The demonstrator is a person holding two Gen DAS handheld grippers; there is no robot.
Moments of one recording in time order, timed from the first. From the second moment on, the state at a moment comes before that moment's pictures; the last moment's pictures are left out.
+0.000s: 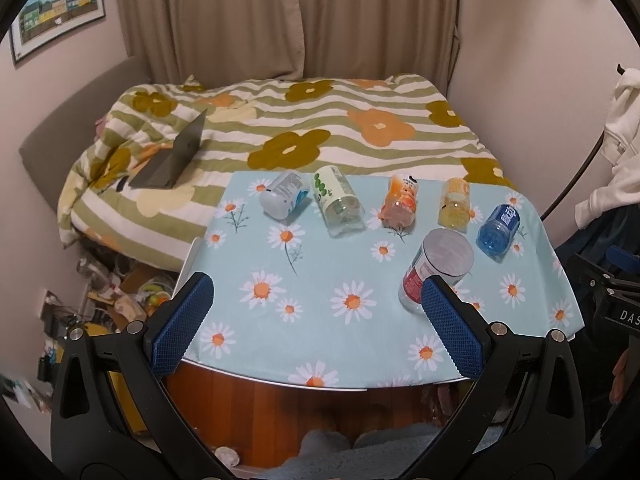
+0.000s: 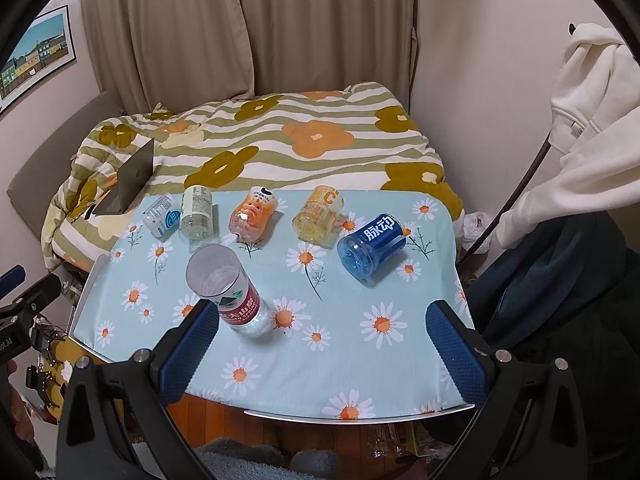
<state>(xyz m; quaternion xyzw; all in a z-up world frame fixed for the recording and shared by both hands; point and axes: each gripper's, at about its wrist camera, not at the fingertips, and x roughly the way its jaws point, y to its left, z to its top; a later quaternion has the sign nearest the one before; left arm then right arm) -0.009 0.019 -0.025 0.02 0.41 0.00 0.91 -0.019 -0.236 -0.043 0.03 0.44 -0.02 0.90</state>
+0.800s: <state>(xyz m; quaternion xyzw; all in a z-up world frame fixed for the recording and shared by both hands) 0.002 0.026 -0.024 0.01 0.41 0.00 0.91 -0.016 -0.236 -0.043 0.03 0.44 -0.02 0.90</state>
